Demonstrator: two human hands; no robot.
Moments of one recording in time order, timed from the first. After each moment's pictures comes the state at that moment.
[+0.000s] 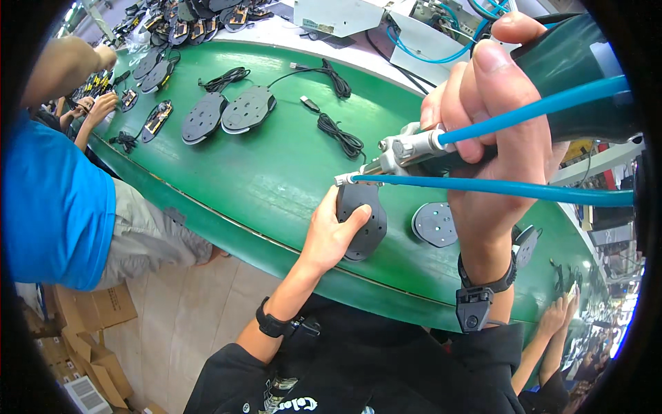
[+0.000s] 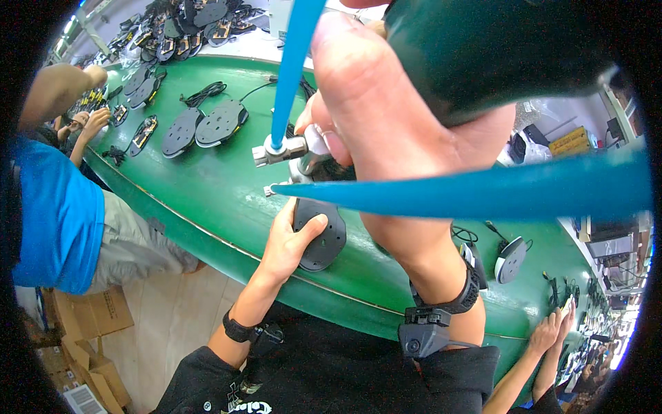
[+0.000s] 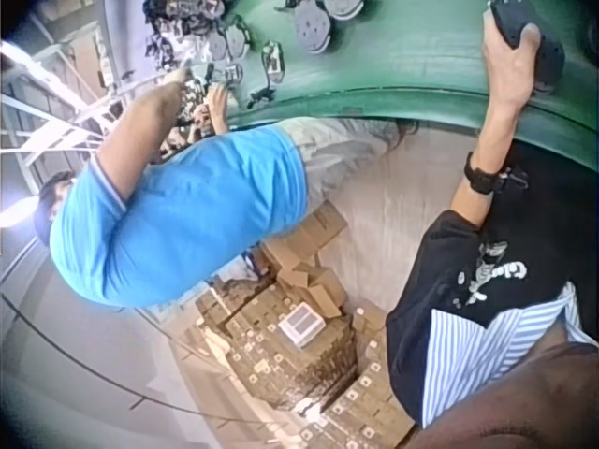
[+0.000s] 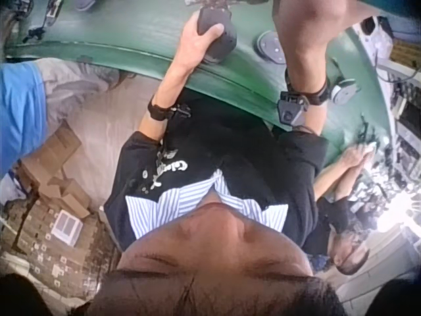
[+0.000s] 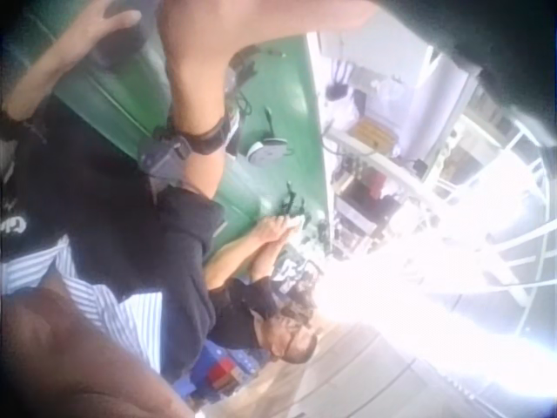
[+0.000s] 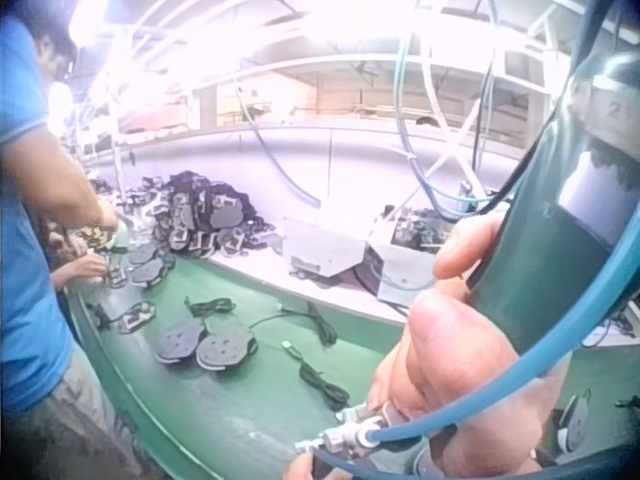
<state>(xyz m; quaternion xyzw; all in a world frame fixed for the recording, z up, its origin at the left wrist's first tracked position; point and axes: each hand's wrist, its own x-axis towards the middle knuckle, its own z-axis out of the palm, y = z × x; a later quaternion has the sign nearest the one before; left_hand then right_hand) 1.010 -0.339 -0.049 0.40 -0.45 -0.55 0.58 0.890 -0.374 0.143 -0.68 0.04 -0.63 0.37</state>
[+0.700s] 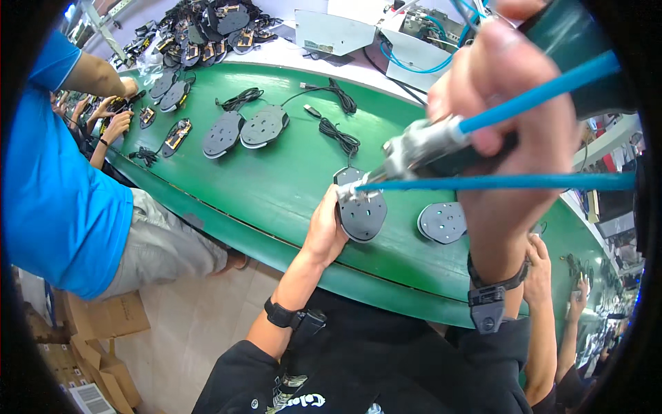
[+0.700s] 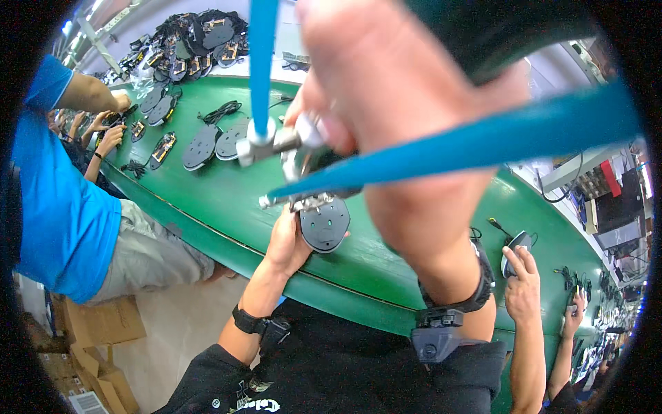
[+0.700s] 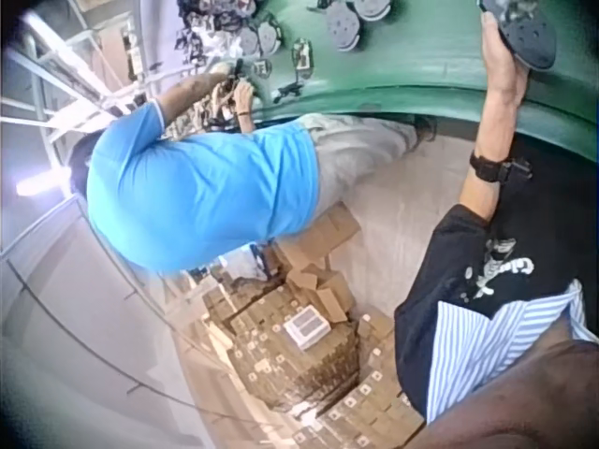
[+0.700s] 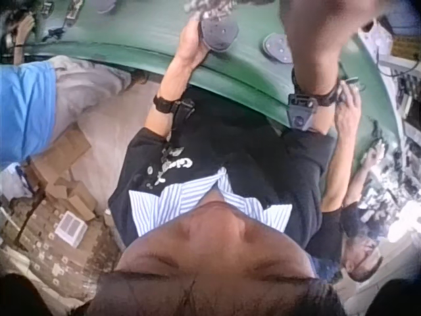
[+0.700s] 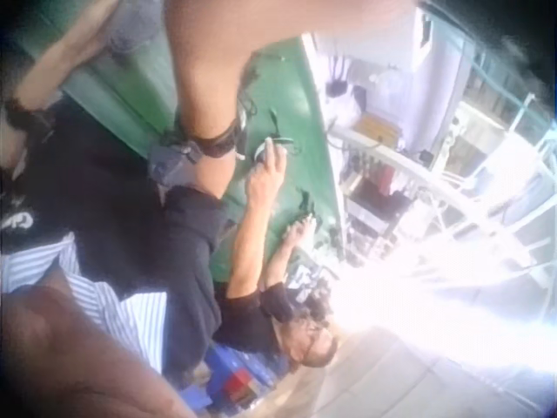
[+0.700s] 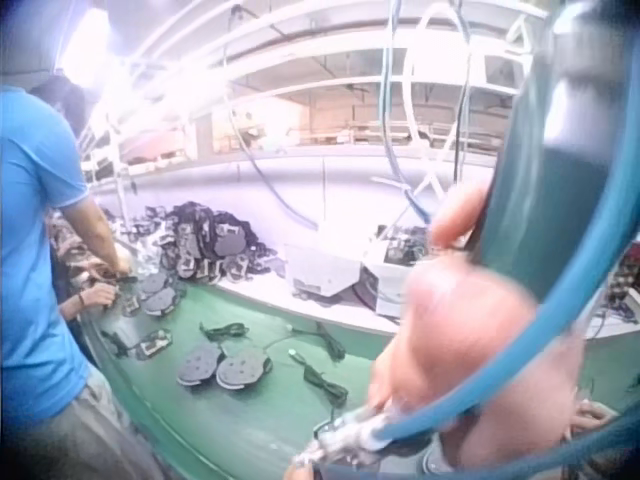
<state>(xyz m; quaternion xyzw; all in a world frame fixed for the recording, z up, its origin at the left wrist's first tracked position) 1.027 -0.352 -0.069 0.22 -0.30 -0.72 0.59 0.891 -0.341 0.170 -0.70 0.15 -0.66 0.23</state>
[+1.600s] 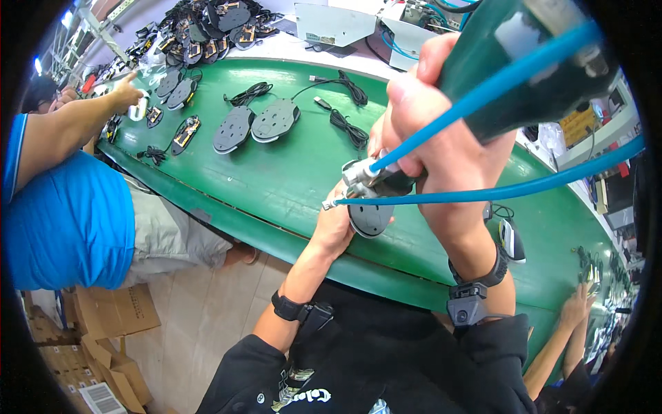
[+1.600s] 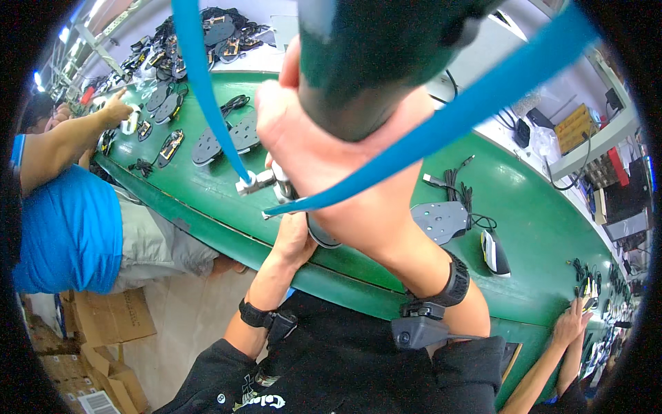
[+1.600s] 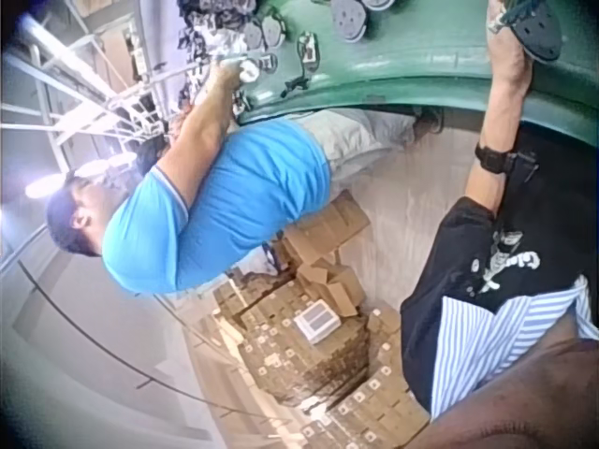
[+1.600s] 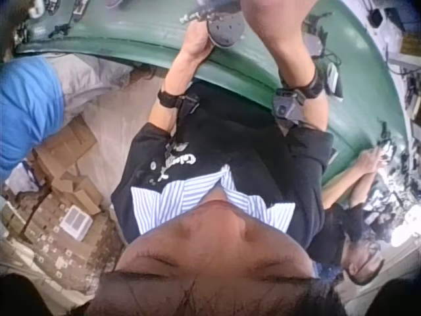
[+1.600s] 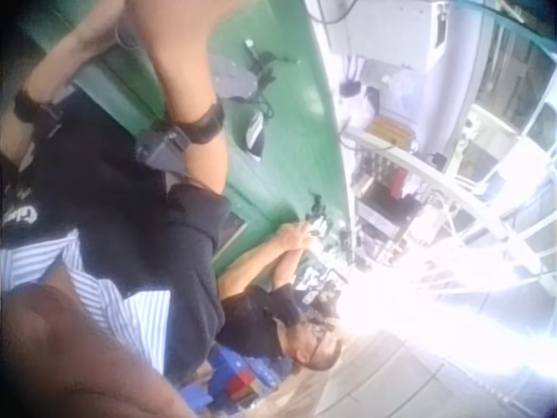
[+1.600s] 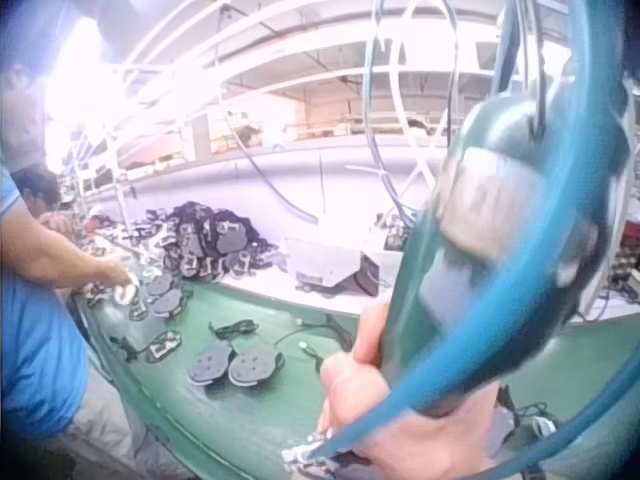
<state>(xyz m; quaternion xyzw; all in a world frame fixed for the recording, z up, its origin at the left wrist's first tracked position) 1.030 -0.346 -0.013 0.25 -0.29 -0.69 0.62 0.928 -0.358 0.167 -0.63 0.18 -0.65 0.38</state>
